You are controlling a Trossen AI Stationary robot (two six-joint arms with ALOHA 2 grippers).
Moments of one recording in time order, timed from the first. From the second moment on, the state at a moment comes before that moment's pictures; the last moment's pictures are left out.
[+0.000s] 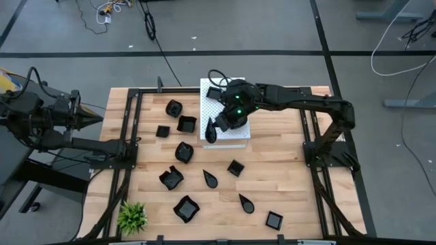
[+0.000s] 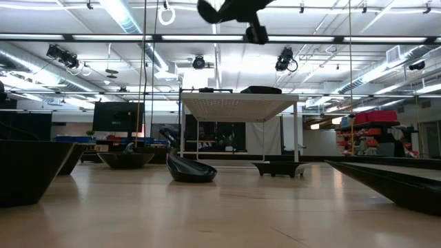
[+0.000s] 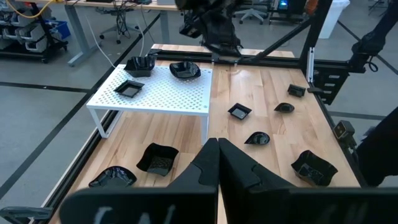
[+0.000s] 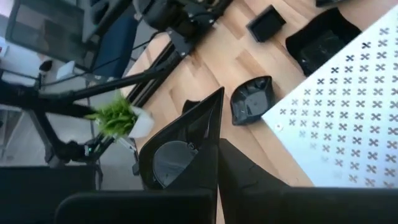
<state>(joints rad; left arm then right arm) -0.05 0.41 1.50 -1.44 -0.16 -0.07 -0.19 1.72 1.70 -0.67 -0.33 0.72</state>
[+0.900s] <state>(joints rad) -0.05 0.41 1.50 -1.44 -0.16 -0.07 -0.30 1.86 1.74 -0.77 -0.17 0.83</state>
